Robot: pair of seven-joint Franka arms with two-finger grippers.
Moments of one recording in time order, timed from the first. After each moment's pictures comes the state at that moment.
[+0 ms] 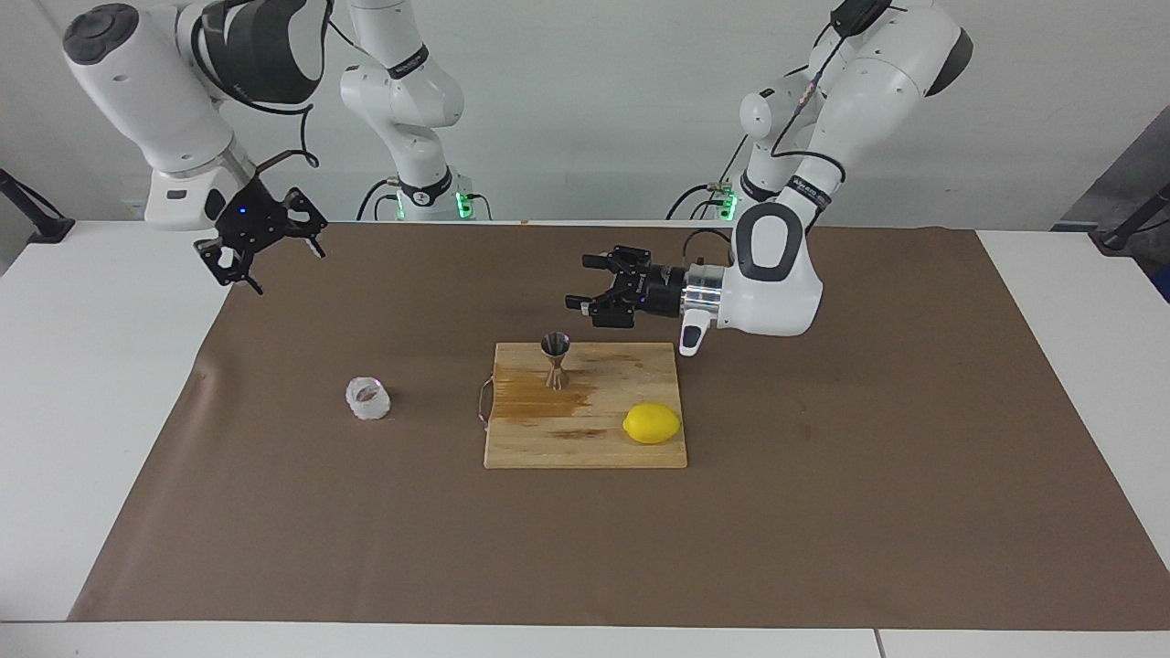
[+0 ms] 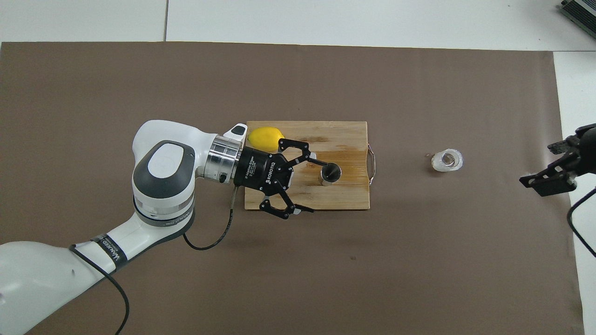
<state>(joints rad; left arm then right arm) 0.47 0.50 -1.04 -1.91 -1.14 2.03 -0.89 -0.26 -0.05 0.09 -1.80 0.13 1.74 -1.05</state>
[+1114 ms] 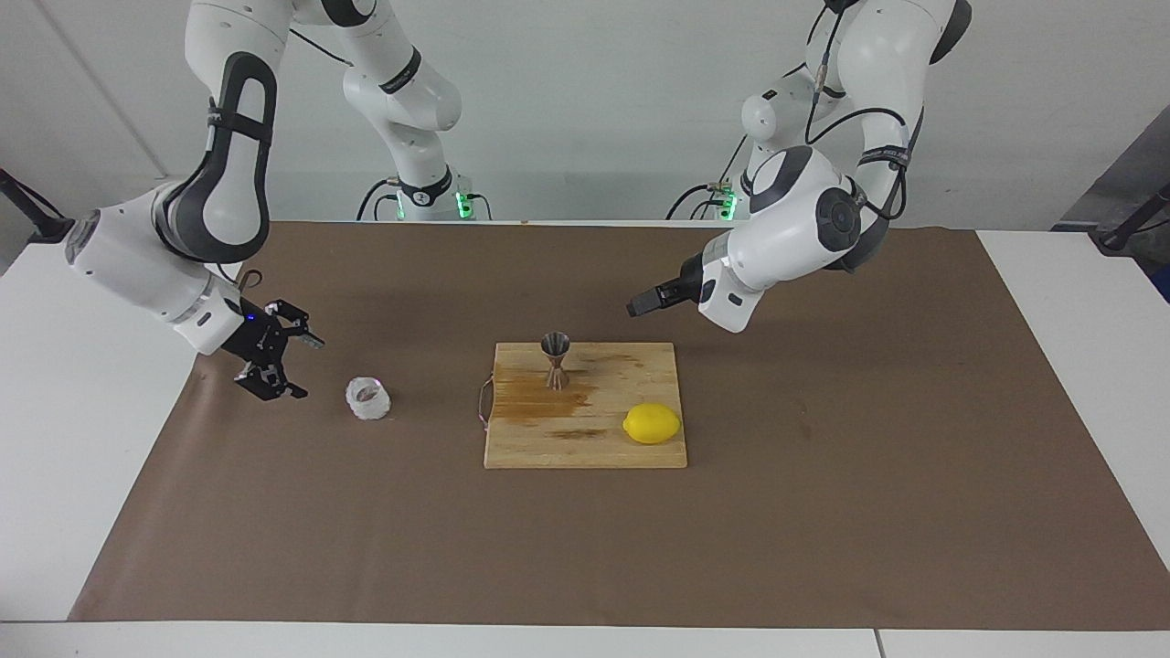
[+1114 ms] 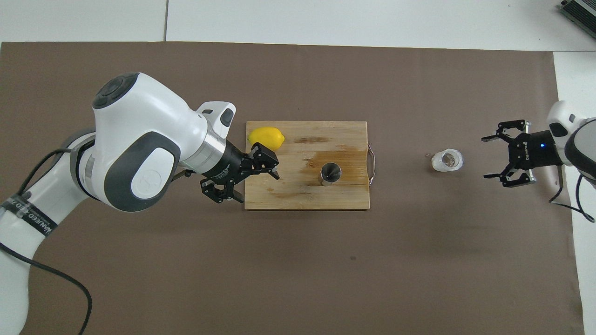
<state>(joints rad) 0.53 0.39 -1.10 -1.76 -0.19 1.89 -0.86 -0.38 0.31 0.11 -1.89 0.52 1.99 -2.08</state>
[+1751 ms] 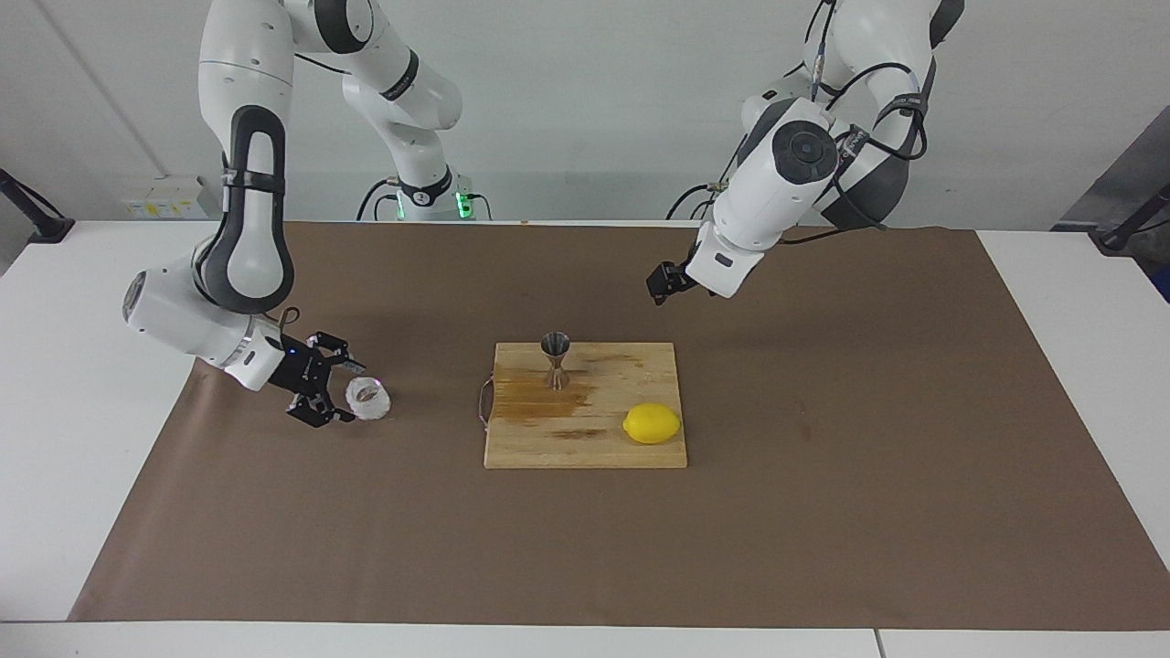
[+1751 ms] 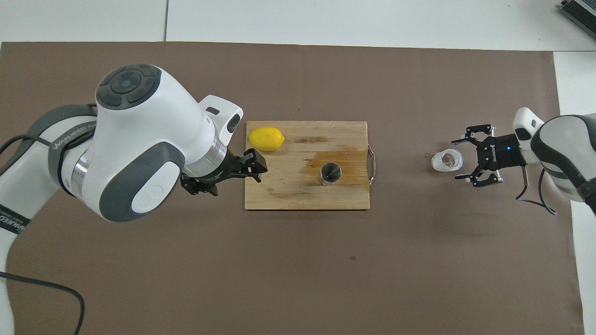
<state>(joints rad) 0.53 0.34 -1.16 -1.68 0.06 1.73 -0.84 -0.34 0.40 0.11 -1.90 0.60 2.02 -2.17</state>
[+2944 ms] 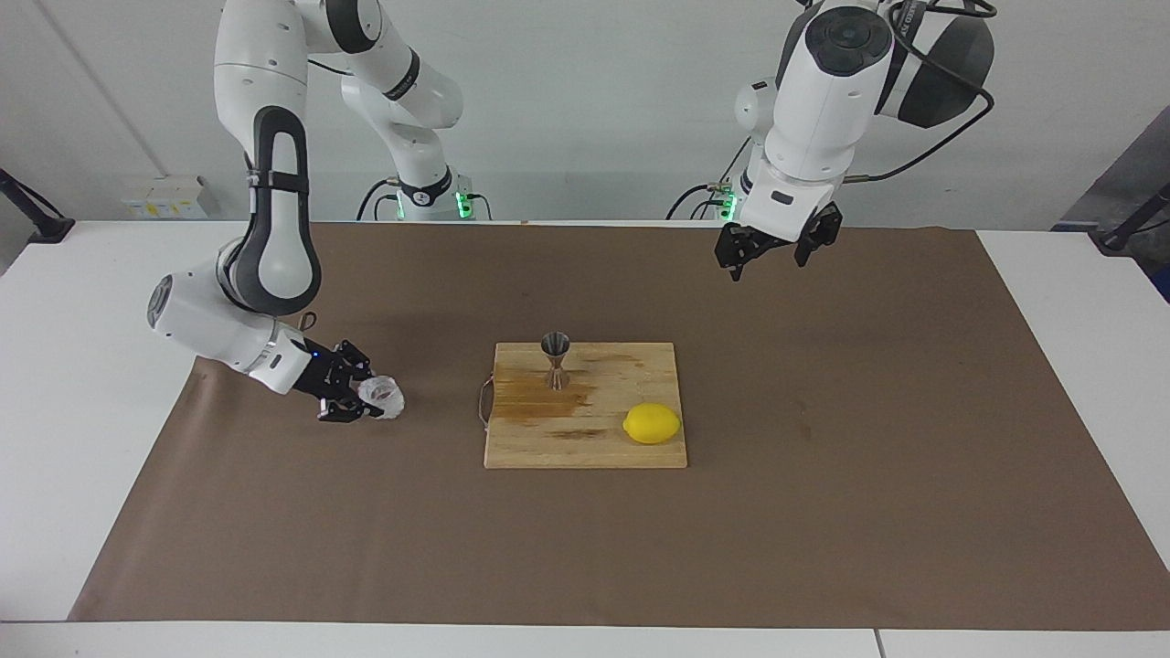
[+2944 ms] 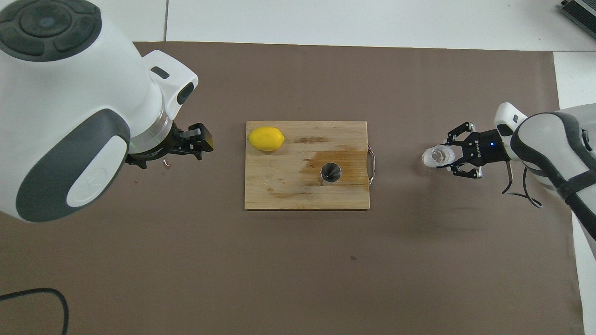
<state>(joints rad) 0.12 0.20 -0.63 -1.38 0.17 1.42 -0.60 -0.24 0.36 0.11 -1.88 0.61 2.05 -2.11</state>
